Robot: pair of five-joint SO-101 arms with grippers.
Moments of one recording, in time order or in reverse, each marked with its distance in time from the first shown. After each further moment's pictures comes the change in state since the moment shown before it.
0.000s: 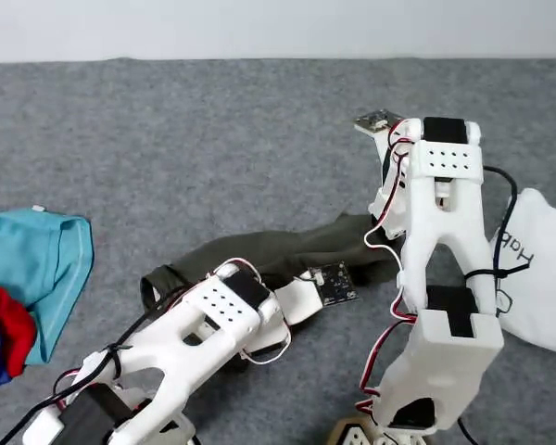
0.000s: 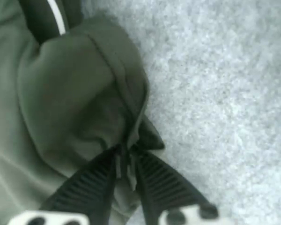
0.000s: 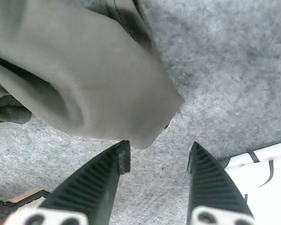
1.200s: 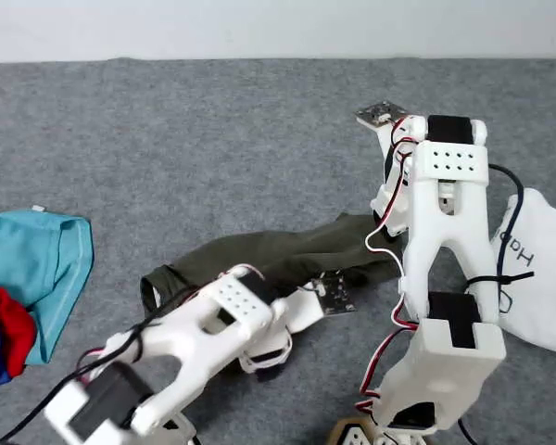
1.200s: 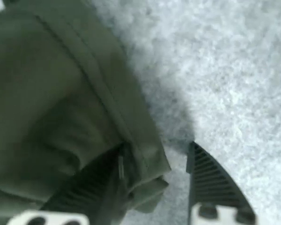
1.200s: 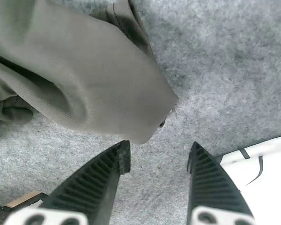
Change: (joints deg) left arm 0.4 11.8 -1.1 -1.0 -1.1; right arm 0.1 -3.2 0.0 0.1 0.0
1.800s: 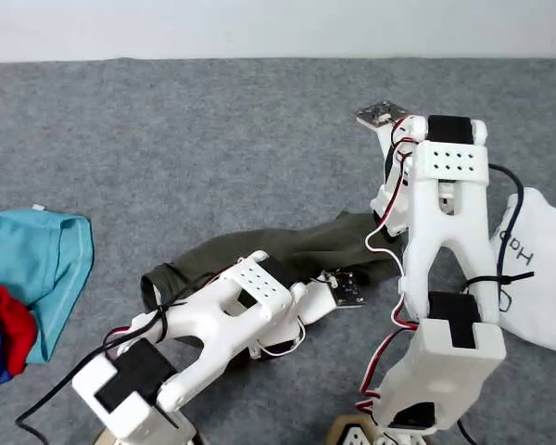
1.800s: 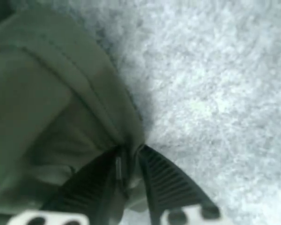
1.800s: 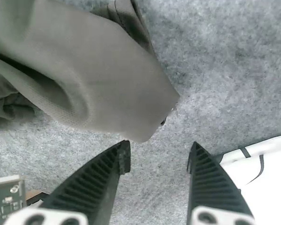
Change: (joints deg) left arm 0.2 6.9 -9.8 5.4 0.4; right arm 0.0 0.0 0.0 0.0 0.0
